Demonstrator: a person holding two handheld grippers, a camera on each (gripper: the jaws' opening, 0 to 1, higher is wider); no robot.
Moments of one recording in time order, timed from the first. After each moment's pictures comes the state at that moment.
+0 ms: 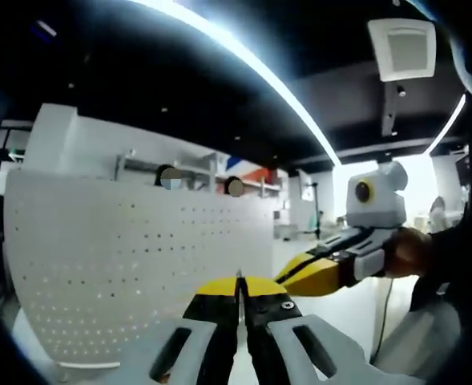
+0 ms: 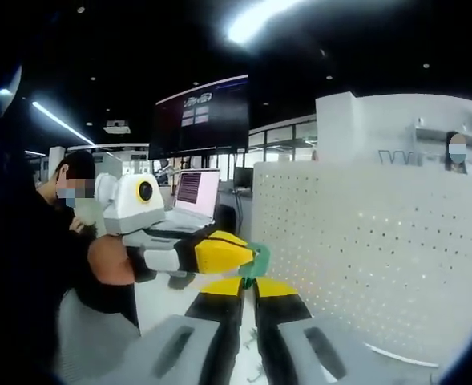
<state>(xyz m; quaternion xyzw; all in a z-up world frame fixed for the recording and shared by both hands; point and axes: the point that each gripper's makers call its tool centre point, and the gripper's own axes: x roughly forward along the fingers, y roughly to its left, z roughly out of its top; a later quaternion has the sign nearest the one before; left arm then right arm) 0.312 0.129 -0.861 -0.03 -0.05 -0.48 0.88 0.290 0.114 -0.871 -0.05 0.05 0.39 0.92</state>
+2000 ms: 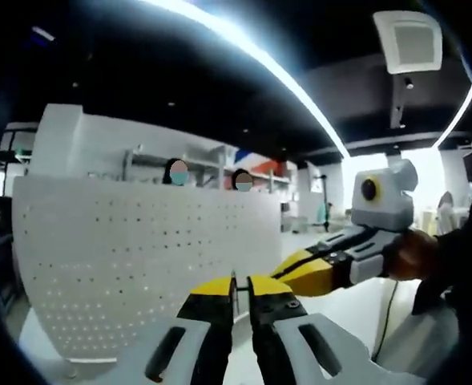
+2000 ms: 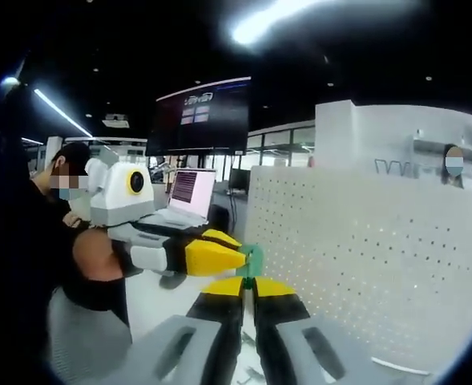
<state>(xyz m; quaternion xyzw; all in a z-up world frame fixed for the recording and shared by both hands) 0.309 0.130 -0.858 -0.01 -0.04 -0.45 0.89 0.293 0.114 -0.867 -0.07 0.03 0.38 0.92</state>
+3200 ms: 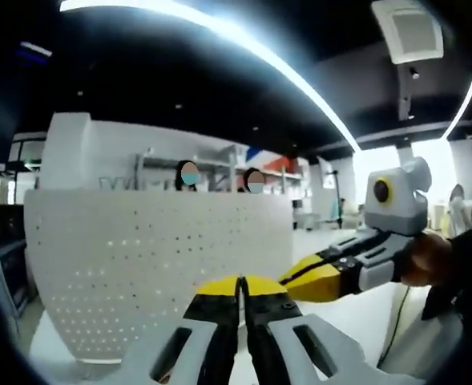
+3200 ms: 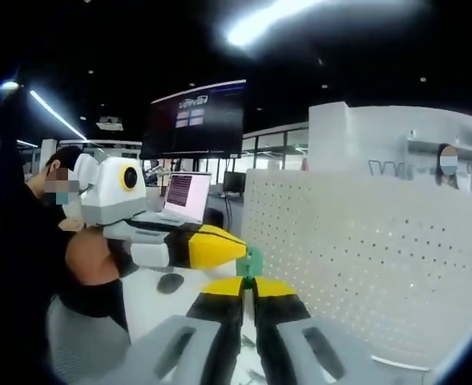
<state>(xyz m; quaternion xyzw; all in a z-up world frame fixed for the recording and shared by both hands) 0.313 0.136 -0.847 -0.01 -0.04 -0.41 0.91 0.292 0.115 -0.861 -0.06 0.02 0.36 0.93</state>
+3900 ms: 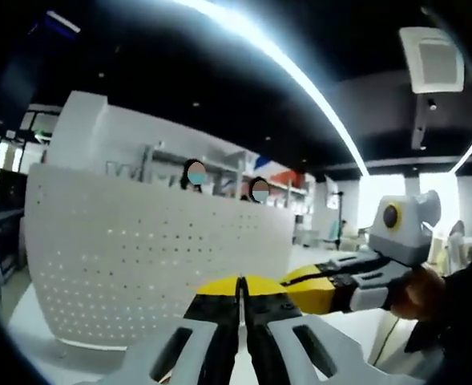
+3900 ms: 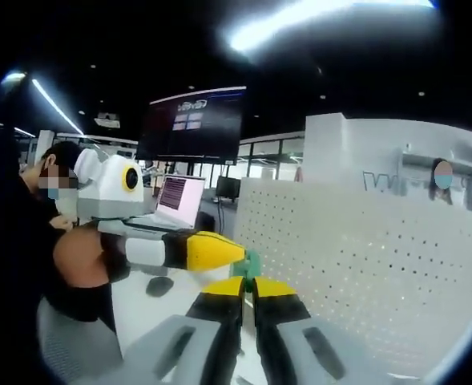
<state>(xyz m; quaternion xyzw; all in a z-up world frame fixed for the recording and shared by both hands) 0.315 0.135 -0.844 -0.08 -0.02 -0.41 0.91 0.297 0.116 -0.855 -0.08 0.00 0.34 0.94</state>
